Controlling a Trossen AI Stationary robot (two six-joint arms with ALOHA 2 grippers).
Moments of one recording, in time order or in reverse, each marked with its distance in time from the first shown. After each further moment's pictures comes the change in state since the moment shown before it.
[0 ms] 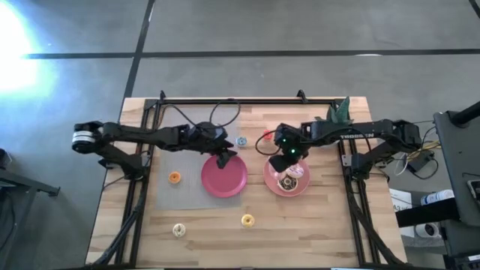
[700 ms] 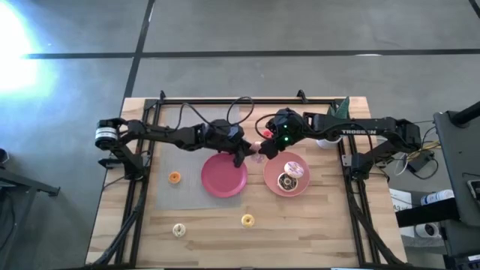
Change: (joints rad) left arm 0.016 0.250 0.125 0.288 0.145 -0.012; right arm -0.055 -0.005 0.092 0.264 0.082 -0.097
